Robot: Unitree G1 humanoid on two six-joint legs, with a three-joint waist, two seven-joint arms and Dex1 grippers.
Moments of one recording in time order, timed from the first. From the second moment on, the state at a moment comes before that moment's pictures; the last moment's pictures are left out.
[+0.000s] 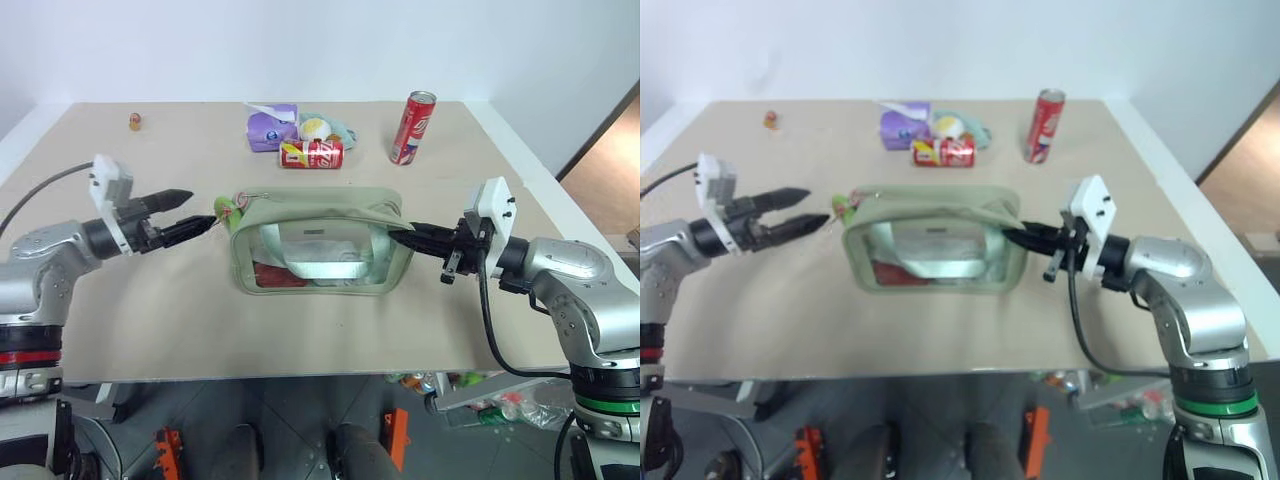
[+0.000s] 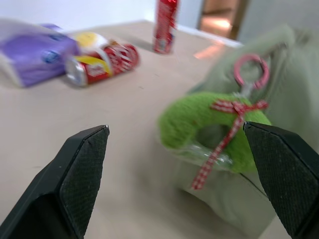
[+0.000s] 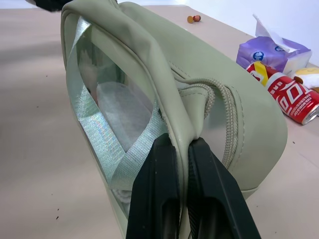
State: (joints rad) left arm -0.59 0.75 0.18 0.26 -0.59 0.45 -1.10; right arm -0.44 -0.73 -0.12 -0.27 0.49 0.54 0.95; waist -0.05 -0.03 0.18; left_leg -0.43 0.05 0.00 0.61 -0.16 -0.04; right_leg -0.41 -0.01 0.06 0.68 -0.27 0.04
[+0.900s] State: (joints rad) left arm -0.88 0.64 0.09 0.71 -0.40 0.17 -1.37; right arm -0.43 -0.77 -0.12 -0.31 0.50 0.58 0.93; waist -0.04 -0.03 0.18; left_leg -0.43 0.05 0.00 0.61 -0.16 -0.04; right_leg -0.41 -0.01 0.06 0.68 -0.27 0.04
